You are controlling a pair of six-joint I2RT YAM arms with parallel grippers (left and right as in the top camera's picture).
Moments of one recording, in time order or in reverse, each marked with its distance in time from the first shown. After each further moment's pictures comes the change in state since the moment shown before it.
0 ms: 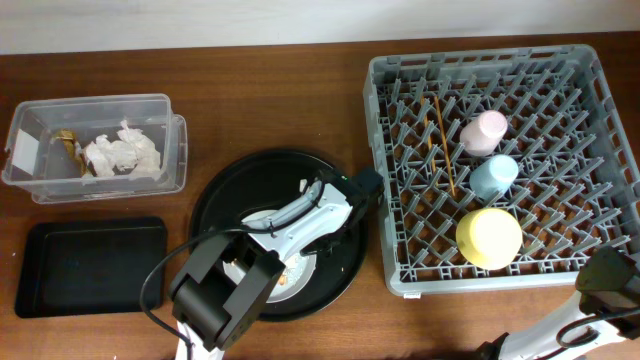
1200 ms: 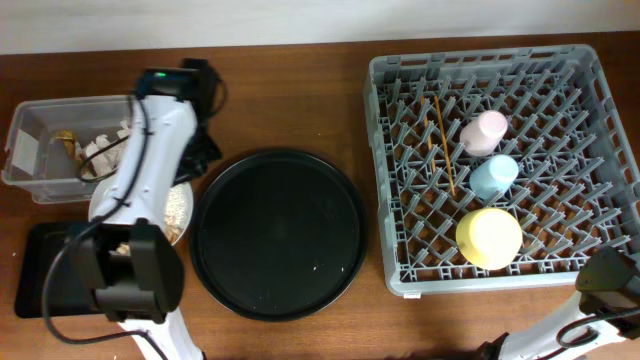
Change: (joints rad) left arm 0.687 -0.062 0.425 -0.440 -0.103 0.280; right arm 0.000 0.000 -0.001 0.000 0.000 0.000
